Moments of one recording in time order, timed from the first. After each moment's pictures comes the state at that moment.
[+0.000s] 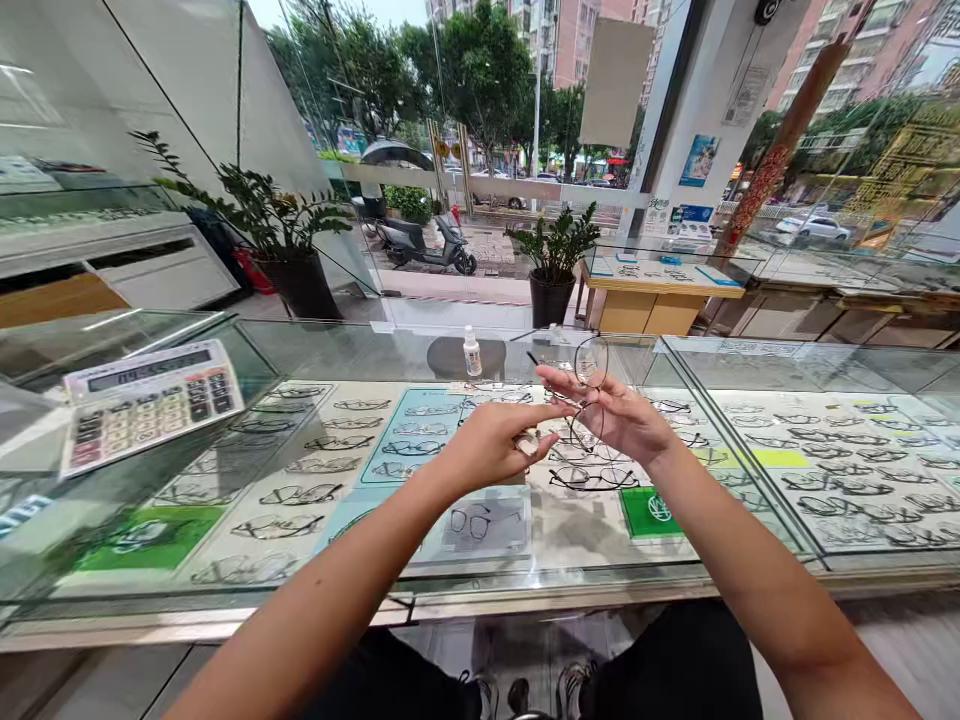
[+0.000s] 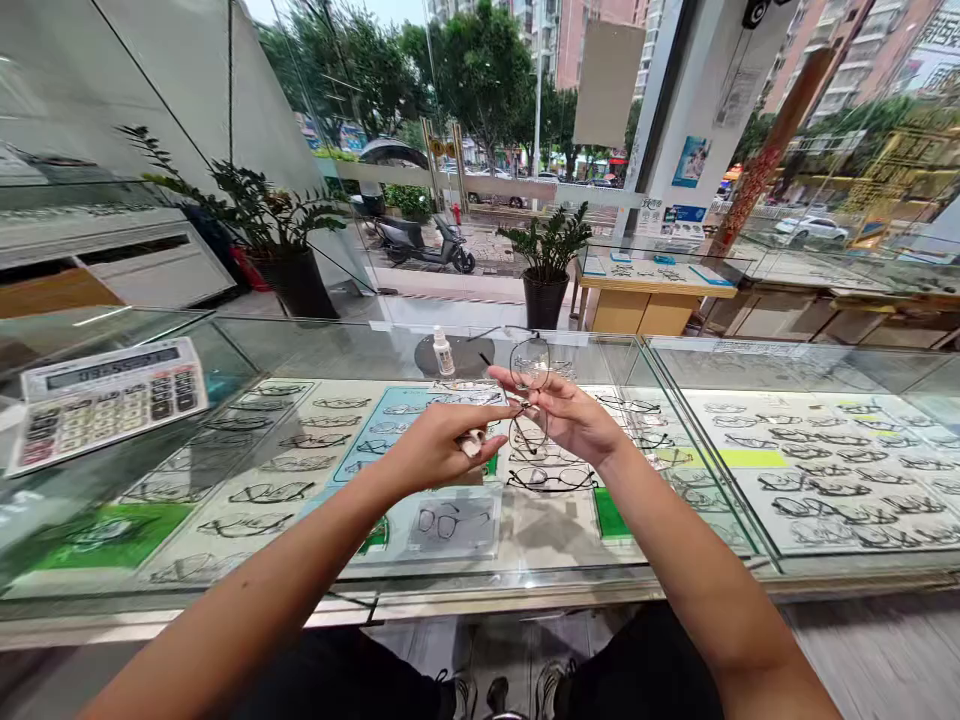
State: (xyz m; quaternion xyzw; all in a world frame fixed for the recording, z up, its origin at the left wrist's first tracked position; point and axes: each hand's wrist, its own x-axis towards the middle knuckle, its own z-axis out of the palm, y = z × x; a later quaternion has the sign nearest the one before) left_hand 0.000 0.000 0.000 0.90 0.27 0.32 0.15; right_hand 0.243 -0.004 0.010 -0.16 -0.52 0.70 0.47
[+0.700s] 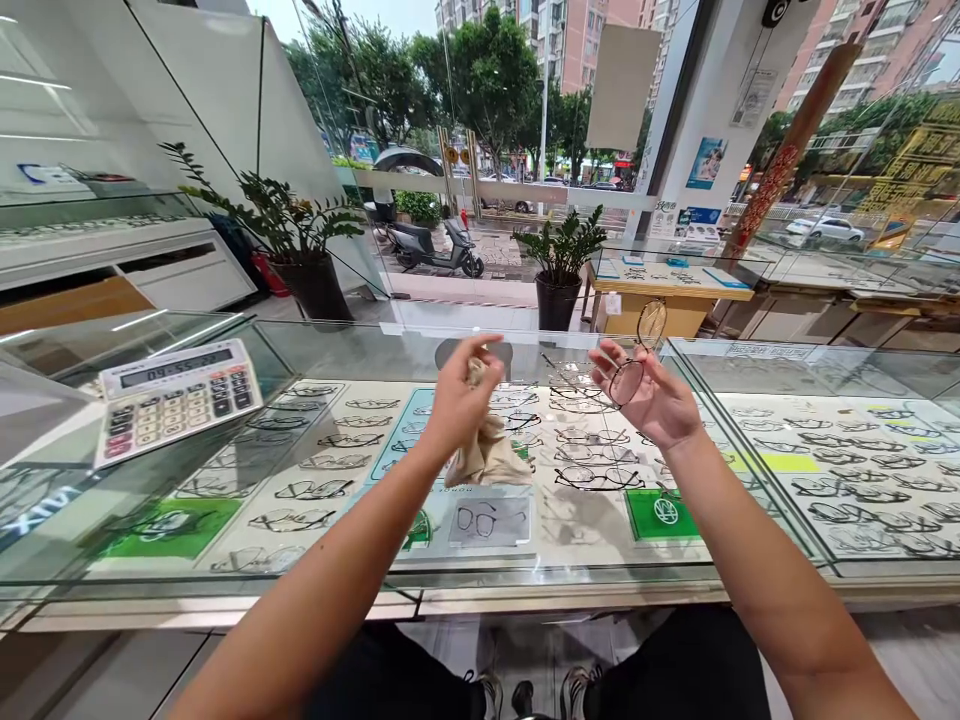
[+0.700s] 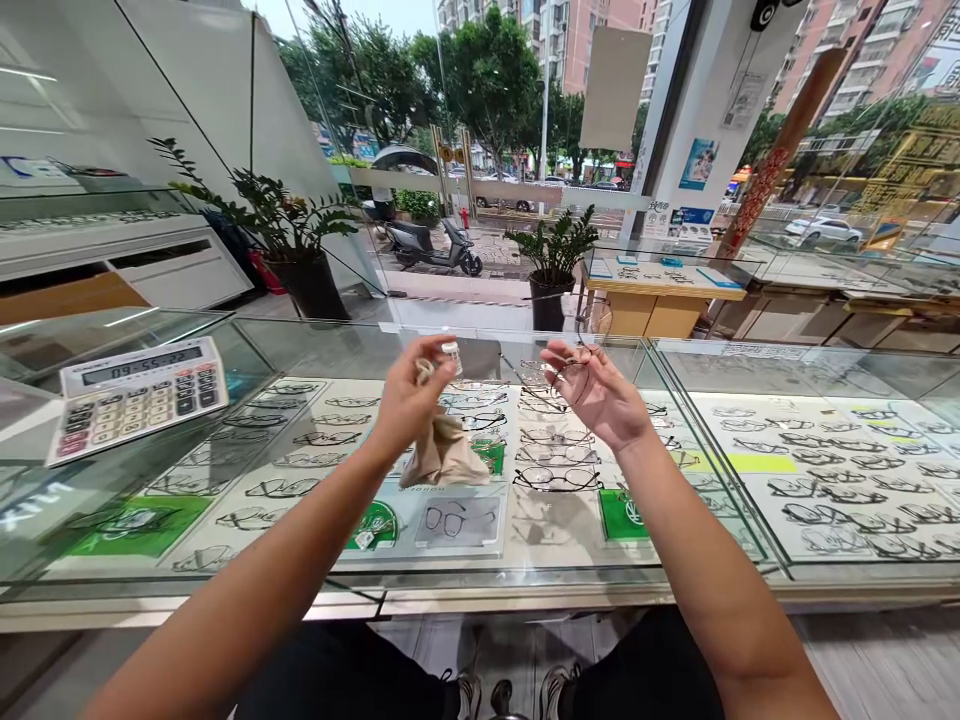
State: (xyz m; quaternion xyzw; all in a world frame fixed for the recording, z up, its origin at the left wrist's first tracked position) left_hand -0.024 0.041 0.003 0.66 0.38 0.59 0.28; right_hand 0.261 0.010 0.016 -0.15 -0.45 0.65 0.60
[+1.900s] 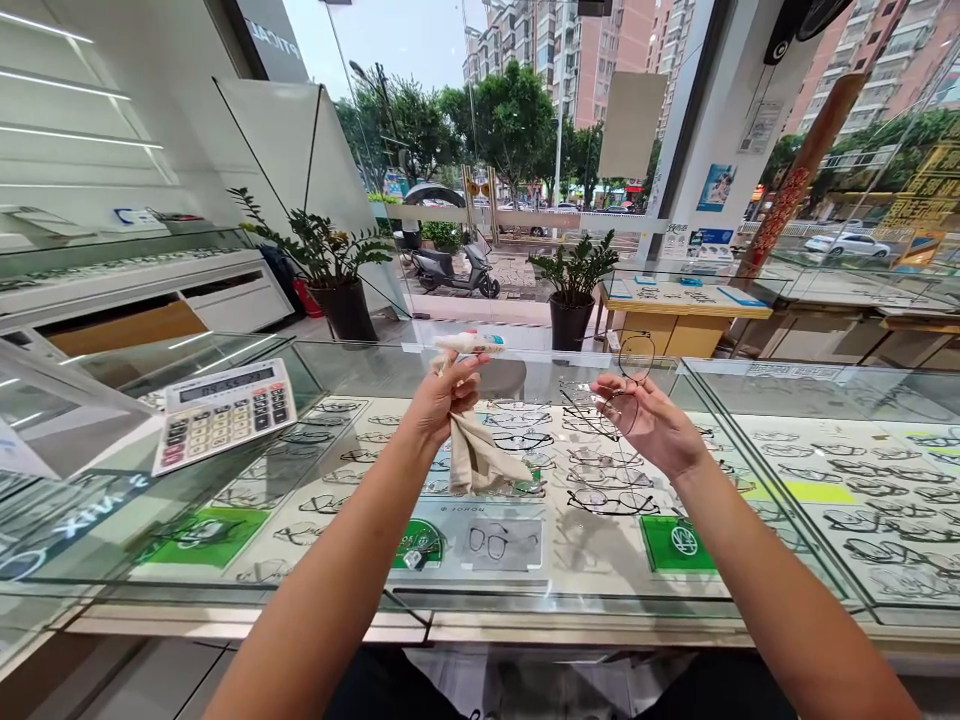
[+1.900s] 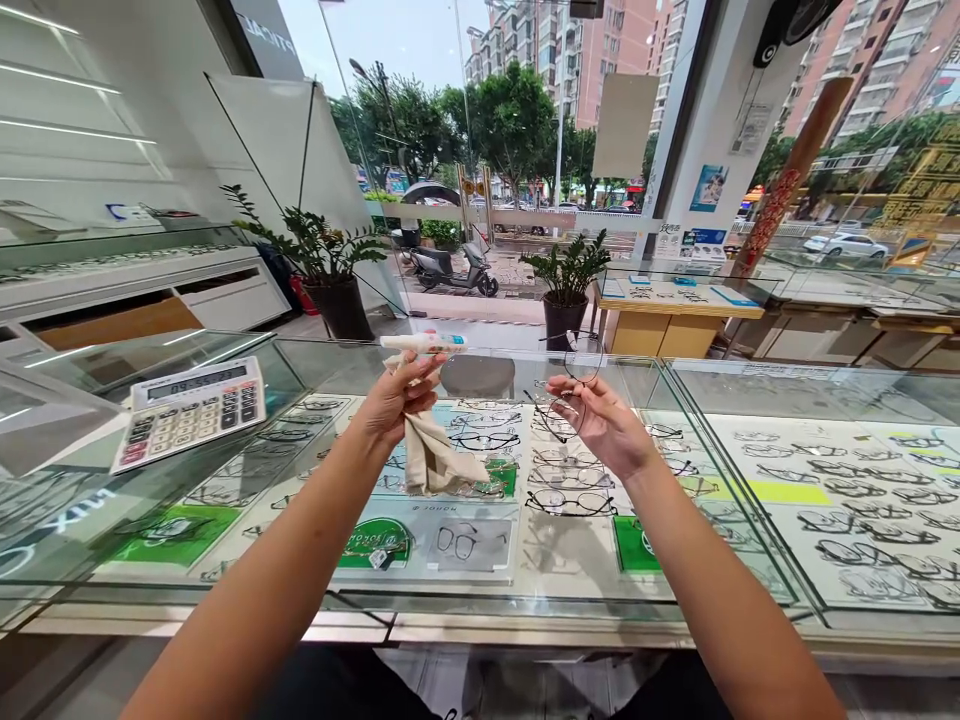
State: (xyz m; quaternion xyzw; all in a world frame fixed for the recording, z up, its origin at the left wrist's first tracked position) left_hand -0.062 0.064 0.027 0.41 0.26 0.62 0.61; right_hand 0.254 0.007 0.010 -0.22 -0.45 0.64 0.58
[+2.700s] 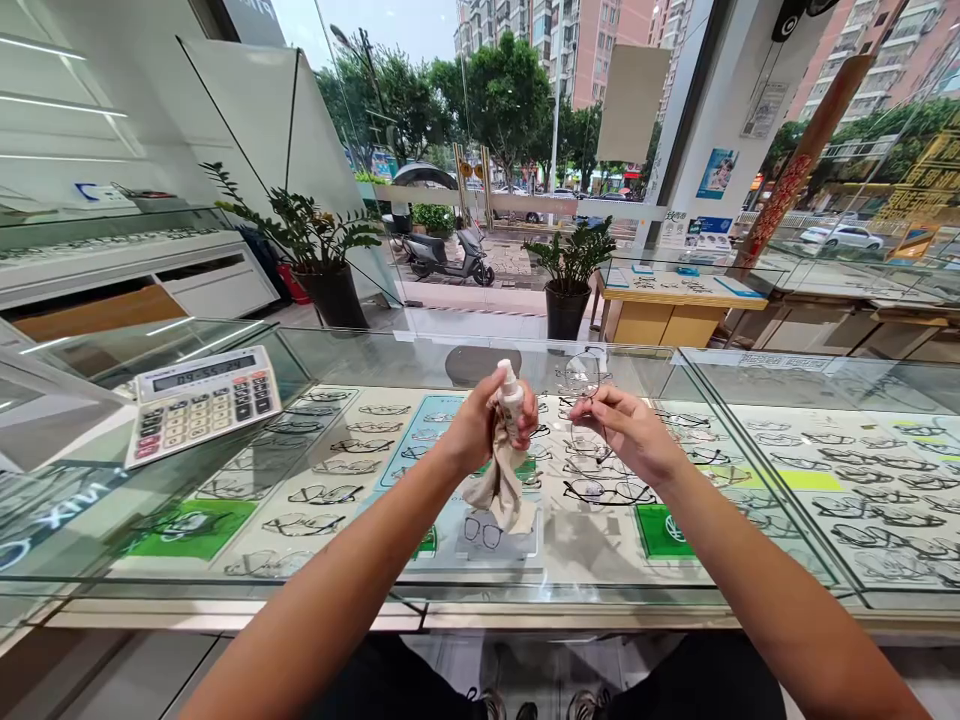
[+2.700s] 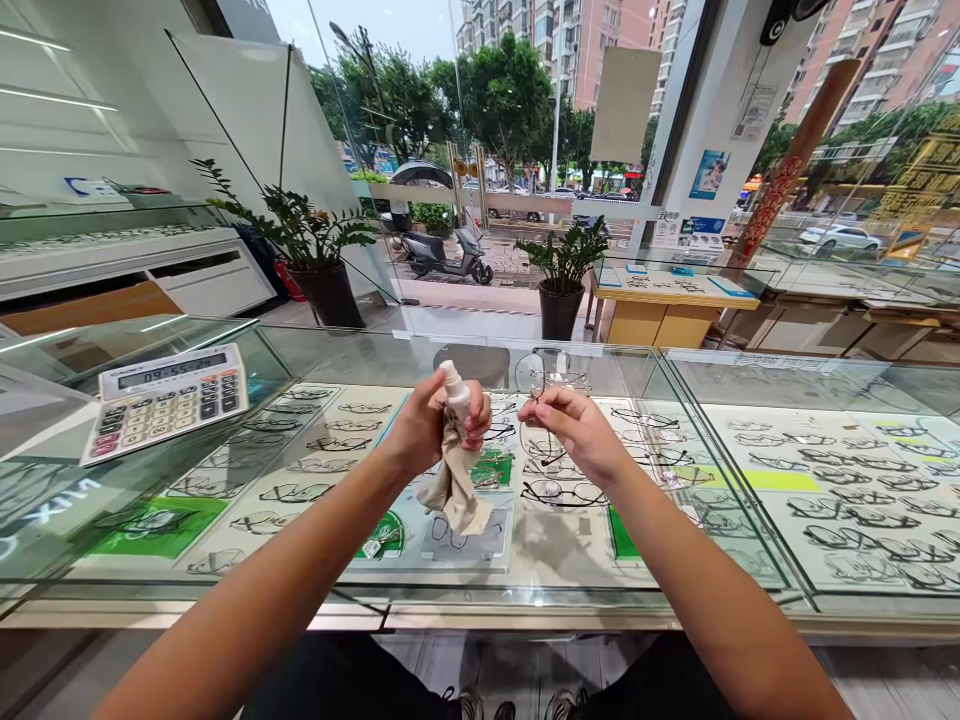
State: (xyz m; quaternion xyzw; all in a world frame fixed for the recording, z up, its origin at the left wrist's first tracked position) left_hand -0.010 0.019 0.015 0.49 0.21 0.41 0.74; right_hand 0.225 -0.009 0.006 -0.30 -0.52 0.61 0.52
